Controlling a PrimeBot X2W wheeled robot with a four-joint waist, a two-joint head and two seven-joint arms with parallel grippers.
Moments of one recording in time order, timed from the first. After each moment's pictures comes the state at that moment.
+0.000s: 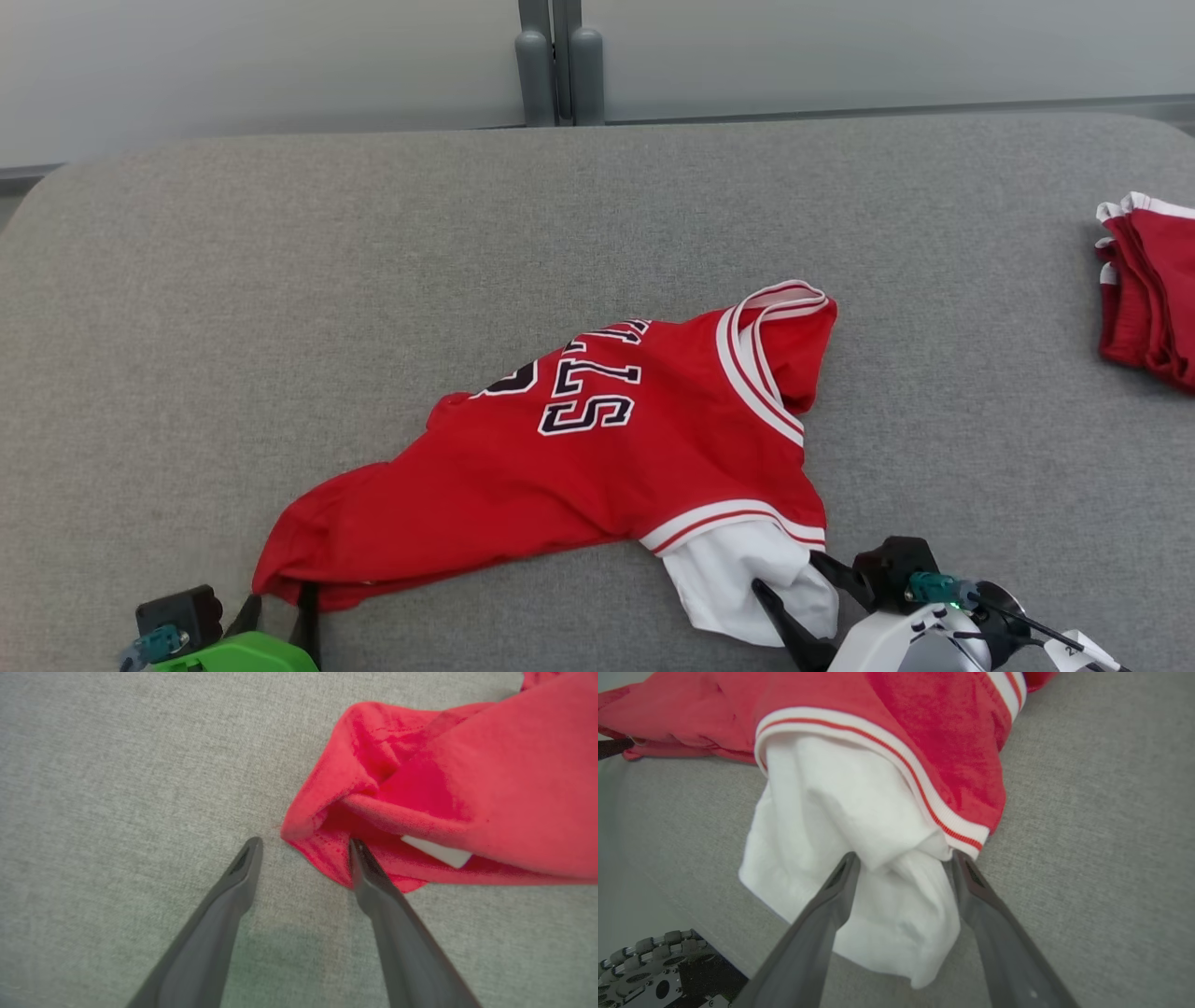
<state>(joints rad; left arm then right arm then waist) 0.01 0.11 0.04 0.42 -0.35 -0.07 0.09 0.00 -0.25 0.43 0.20 0.30 0.13 0.10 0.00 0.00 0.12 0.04</state>
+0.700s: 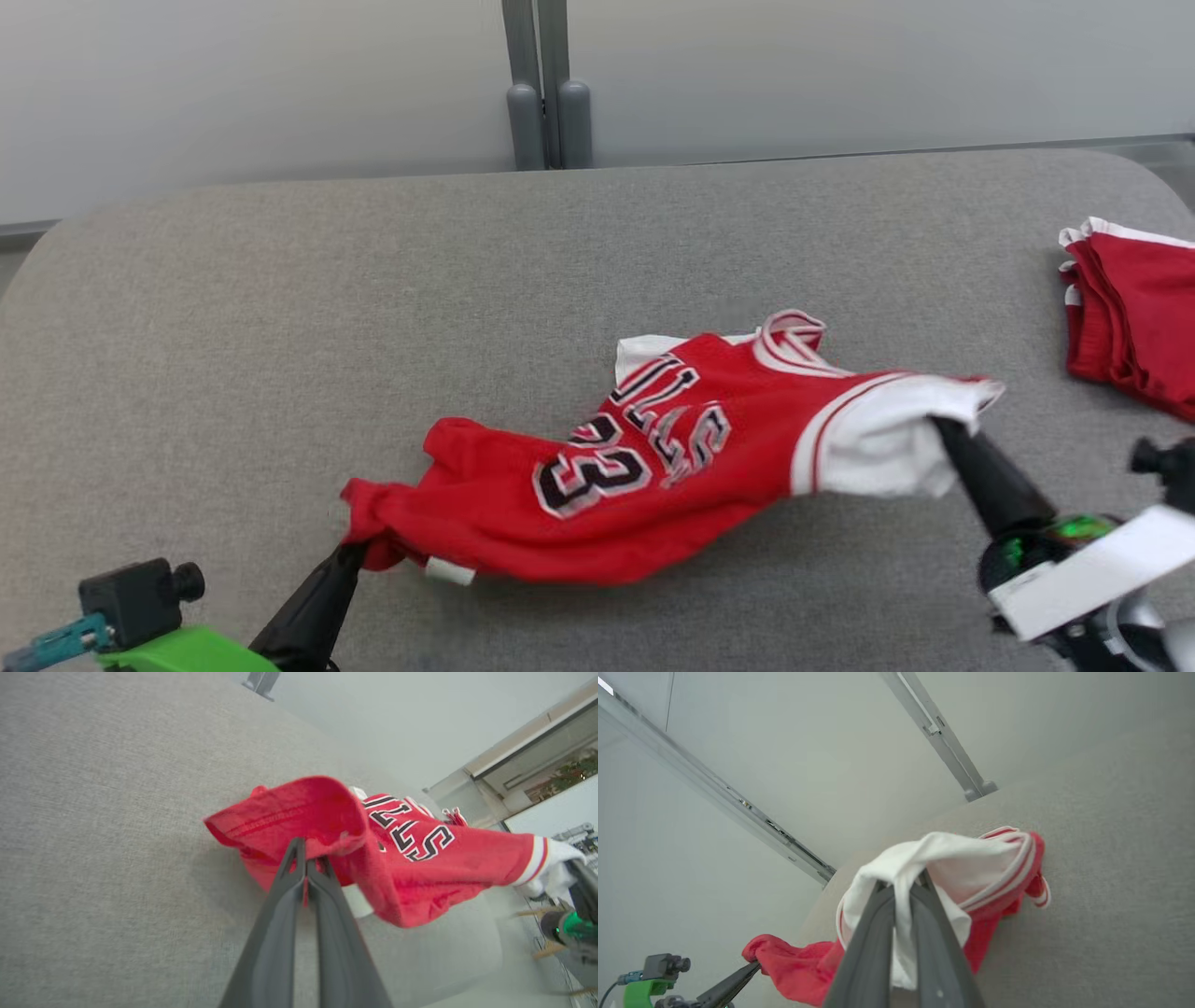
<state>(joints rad) 0.21 0.19 -0.04 -0.23 -0.85 -0.13 0.38 0.08 -0.33 0.19 -0.26 0.99 0.13 0.05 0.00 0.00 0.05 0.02</state>
